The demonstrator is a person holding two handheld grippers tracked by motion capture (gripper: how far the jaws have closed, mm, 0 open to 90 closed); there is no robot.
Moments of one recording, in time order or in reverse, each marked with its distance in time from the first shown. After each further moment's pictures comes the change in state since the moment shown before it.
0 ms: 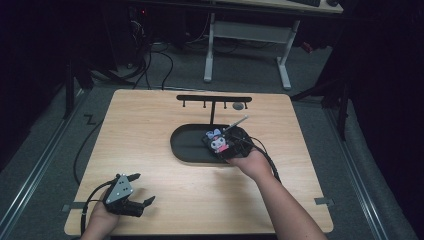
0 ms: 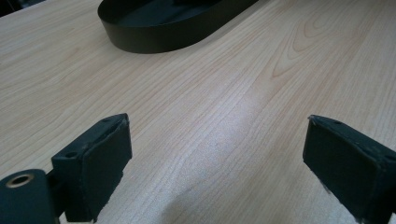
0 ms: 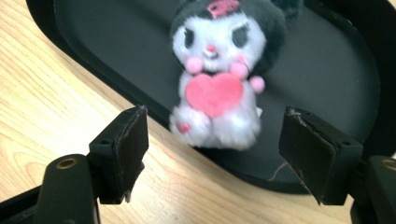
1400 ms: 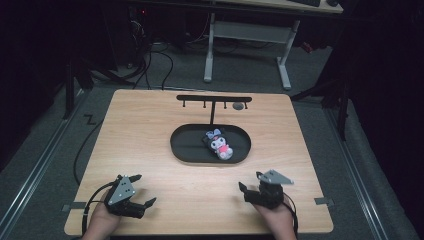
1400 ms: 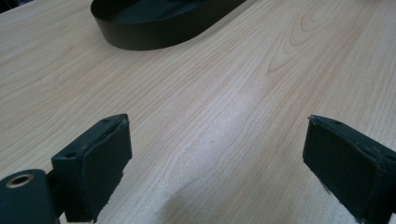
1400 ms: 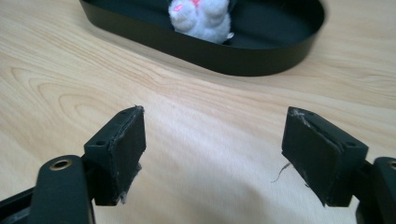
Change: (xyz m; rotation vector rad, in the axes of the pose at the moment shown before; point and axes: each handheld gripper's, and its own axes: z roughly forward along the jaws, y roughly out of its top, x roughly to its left) left arm -0.005 0.001 0.002 0.019 -0.004 0.017; right arm 0.010 -0.180 -0.015 -0.540 -0.078 0.036
